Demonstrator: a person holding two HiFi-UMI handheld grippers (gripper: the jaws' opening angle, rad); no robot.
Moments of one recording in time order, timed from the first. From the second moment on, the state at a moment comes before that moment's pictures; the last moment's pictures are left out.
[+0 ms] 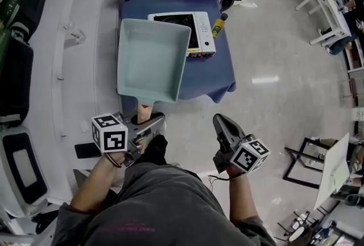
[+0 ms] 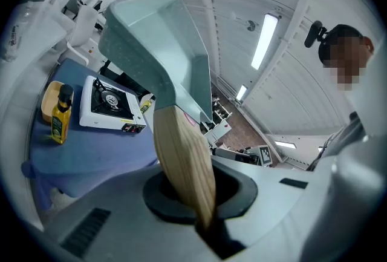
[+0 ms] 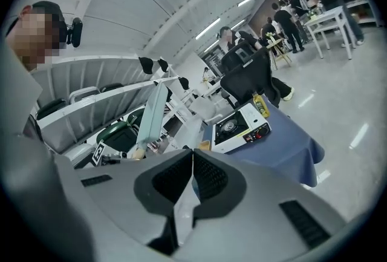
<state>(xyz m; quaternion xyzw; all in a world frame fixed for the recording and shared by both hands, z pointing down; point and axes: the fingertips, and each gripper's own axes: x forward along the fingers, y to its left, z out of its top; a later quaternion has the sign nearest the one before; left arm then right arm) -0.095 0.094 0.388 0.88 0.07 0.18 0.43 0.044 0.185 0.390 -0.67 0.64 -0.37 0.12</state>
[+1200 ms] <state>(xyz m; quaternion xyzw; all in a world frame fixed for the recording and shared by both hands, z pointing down) -0.031 -0.046 0.394 0.86 0.02 0.19 0.46 0.122 0.010 0.379 -0.63 0.67 -0.38 0.11</state>
